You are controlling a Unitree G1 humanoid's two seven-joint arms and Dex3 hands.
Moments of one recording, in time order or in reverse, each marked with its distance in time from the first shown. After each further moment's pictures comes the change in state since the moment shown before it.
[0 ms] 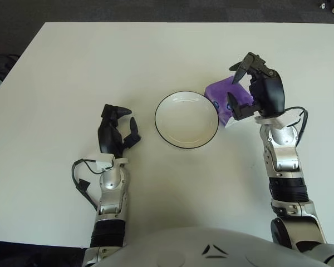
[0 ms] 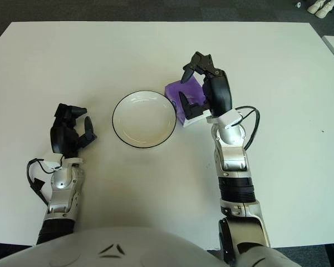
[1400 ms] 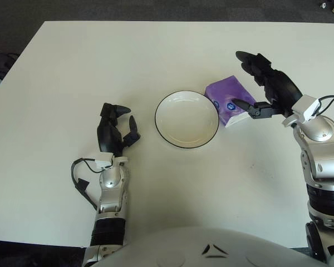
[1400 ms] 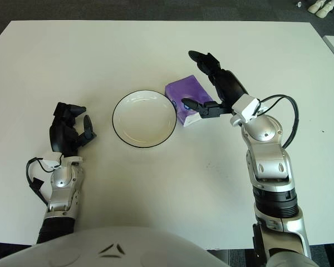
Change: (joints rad) left arm -0.026 -0.001 -0.001 -0.011 -0.009 -0.010 0.000; right arm 0.022 -0.331 -0.023 -0.384 0.008 0.890 0.261
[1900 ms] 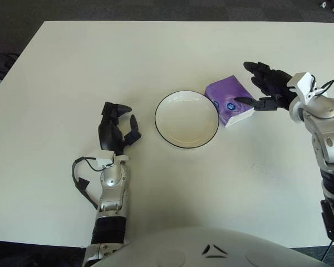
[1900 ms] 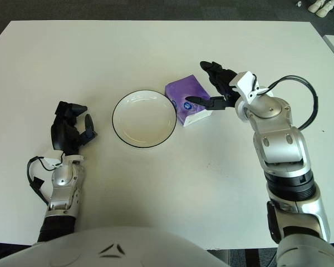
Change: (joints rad) left arm -0.008 -0.005 -0.004 0.002 0.004 0.003 0.001; right arm -0.220 -0.156 0.114 -0.066 0.011 0.655 0.080
